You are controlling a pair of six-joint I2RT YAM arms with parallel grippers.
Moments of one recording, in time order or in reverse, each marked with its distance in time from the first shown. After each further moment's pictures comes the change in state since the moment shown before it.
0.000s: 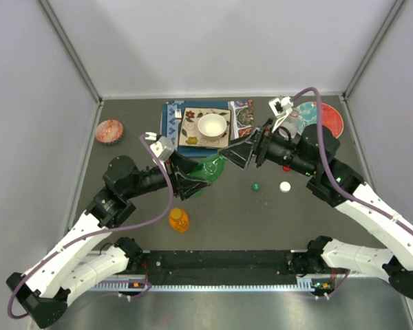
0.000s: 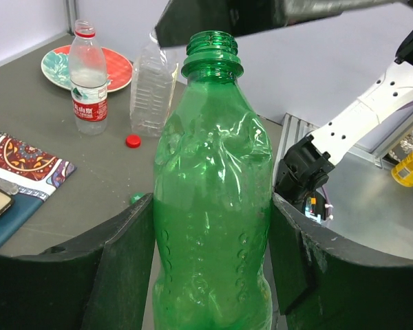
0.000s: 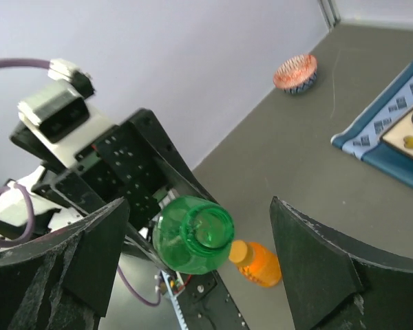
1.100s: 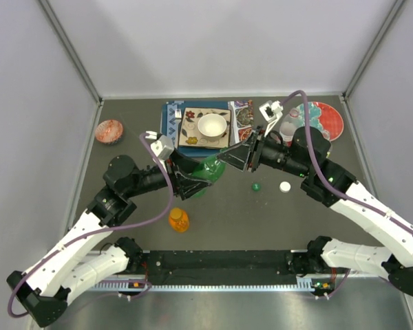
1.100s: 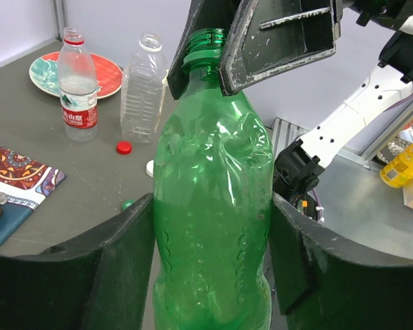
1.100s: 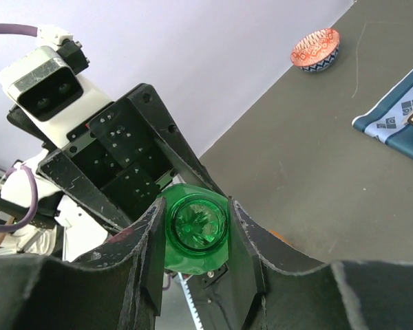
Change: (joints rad) left arm 0.000 0.022 0.007 0.044 0.029 -0.030; right arm 0.026 0.031 -0.045 0.020 -0.046 0.024
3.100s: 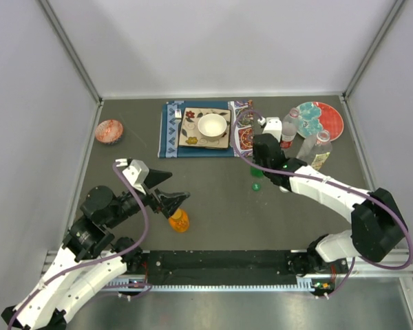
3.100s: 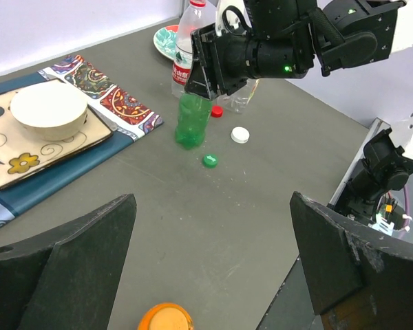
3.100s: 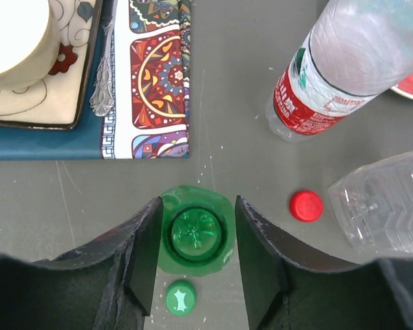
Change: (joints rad) left arm 0.000 -0.370 -0.114 -0.349 -0.361 0.113; right arm -0.186 0.368 -0.247 0.039 0.903 -0.303
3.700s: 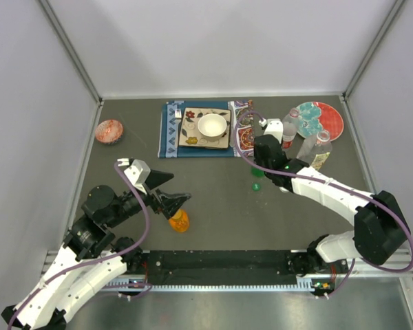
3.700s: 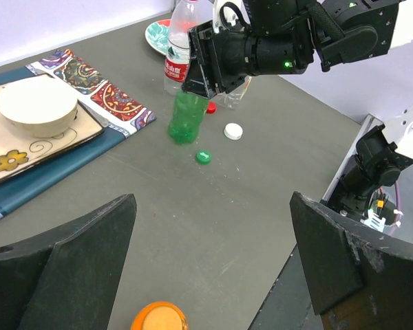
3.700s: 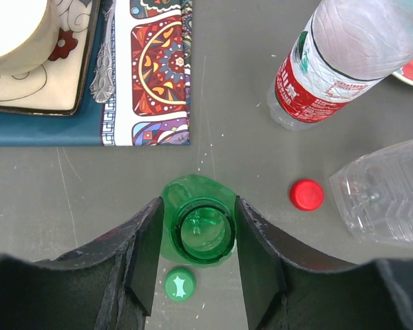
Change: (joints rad) left arm 0.000 0.011 -0.004 0.002 0.021 -0.015; right arm 0.000 -0.029 -0.015 -0.050 -0.024 0.020
